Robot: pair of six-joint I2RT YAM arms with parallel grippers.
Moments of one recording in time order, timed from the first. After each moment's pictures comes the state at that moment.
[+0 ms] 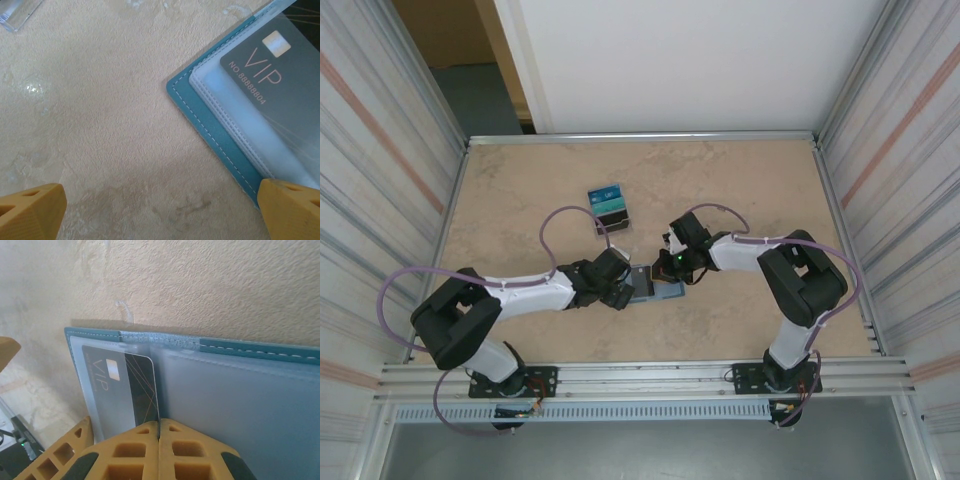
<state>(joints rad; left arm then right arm) -0.87 1.51 0.69 -0.27 -0.30 -0.23 0.61 1.75 0.88 -0.21 -0.49 0.74</state>
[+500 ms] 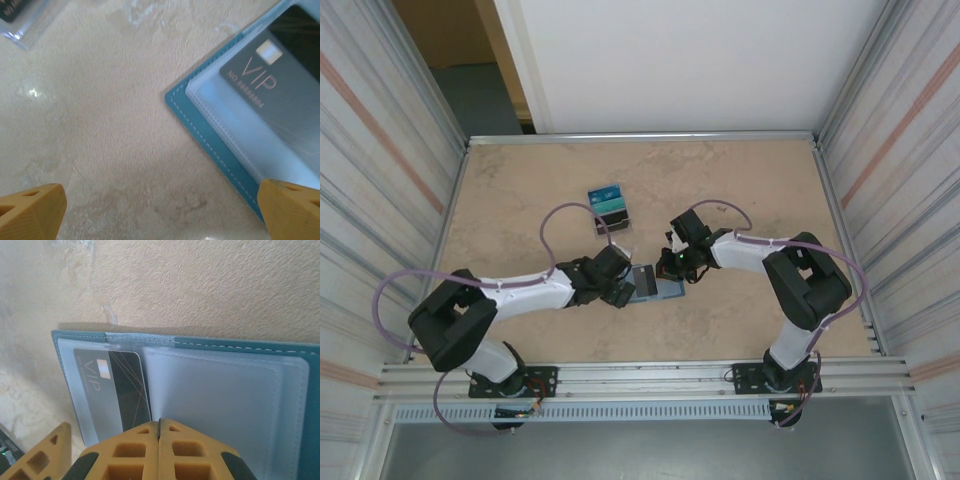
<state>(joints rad) -0.87 1.49 0.73 -0.31 -0.30 -0.21 0.61 1.73 0.90 -0.30 -0.42 0.71</state>
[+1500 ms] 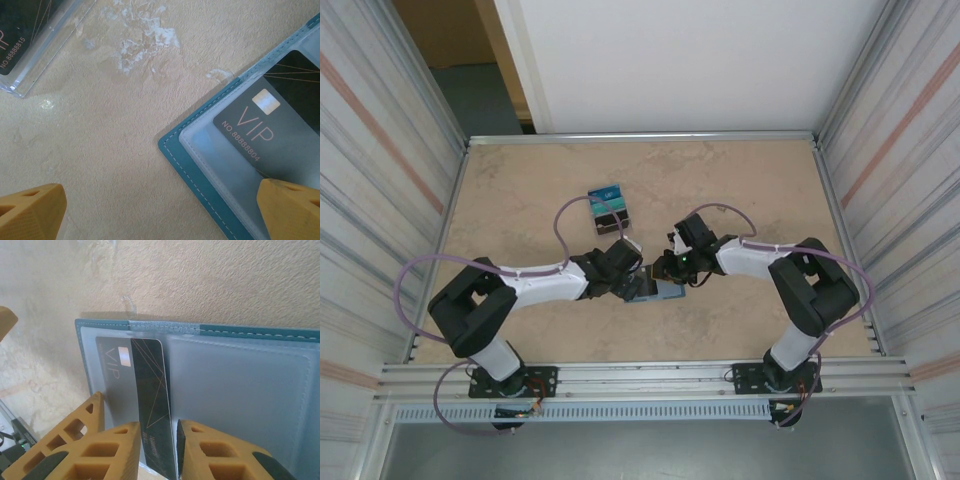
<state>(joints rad) -0.88 1.61 0.82 -0.27 -0.34 -0.16 0.61 1.68 0.82 -0.18 -0.46 0.75</state>
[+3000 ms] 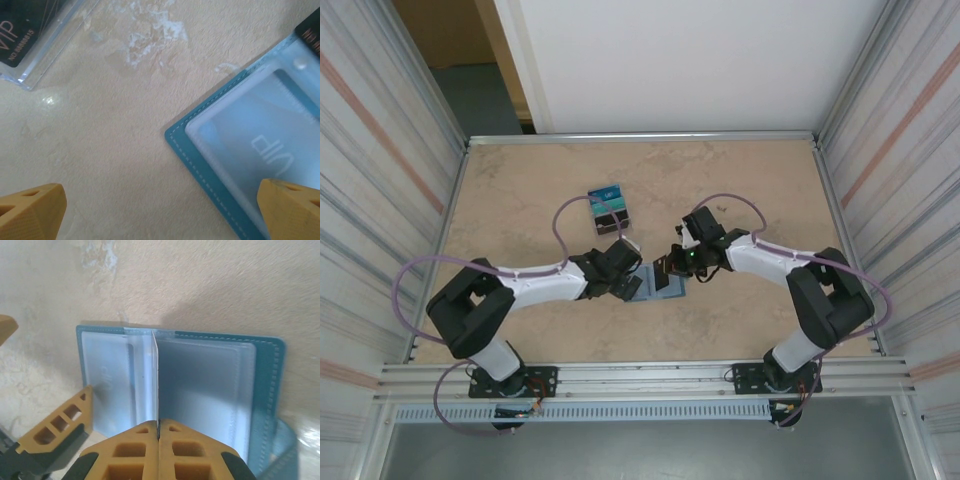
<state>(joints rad) -0.88 1.59 0.82 -0.31 -0.36 -0.17 0.58 1.57 0.86 -0.35 -0.36 0.65</state>
